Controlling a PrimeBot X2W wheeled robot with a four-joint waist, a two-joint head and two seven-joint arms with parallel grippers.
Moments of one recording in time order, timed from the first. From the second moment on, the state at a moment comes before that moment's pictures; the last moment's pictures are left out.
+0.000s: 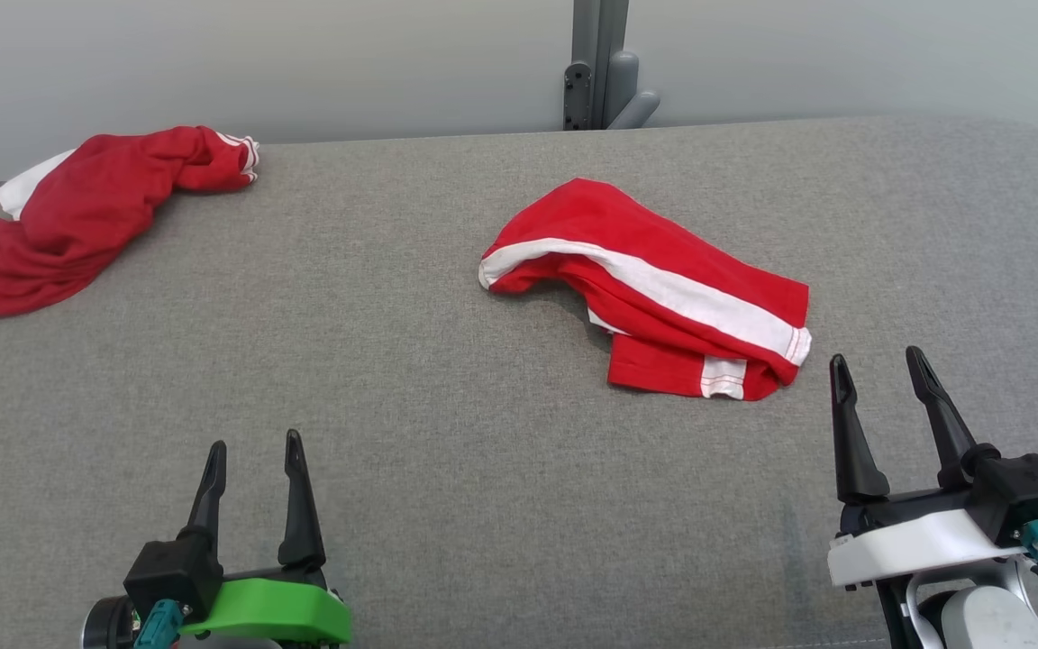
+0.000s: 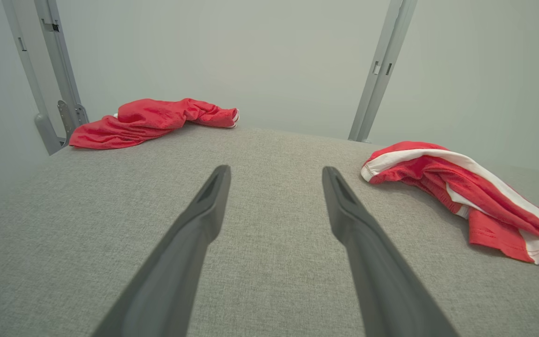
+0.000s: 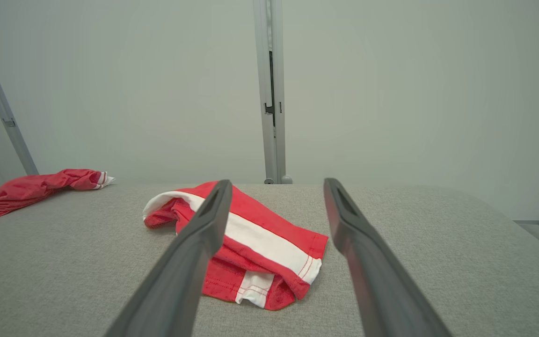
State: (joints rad) left arm 0.01 0.05 -0.13 0.14 -0.27 0.07 -0.26; right arm 0.00 -0.05 -0.01 0.00 0.10 0.13 -0.26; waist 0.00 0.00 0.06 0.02
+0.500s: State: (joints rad) left arm 0.01 0.05 -0.14 0.15 -0.28 0.07 -0.26; right arm -0.01 -0.05 -0.02 0.01 0.10 0.13 -0.26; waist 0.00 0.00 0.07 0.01
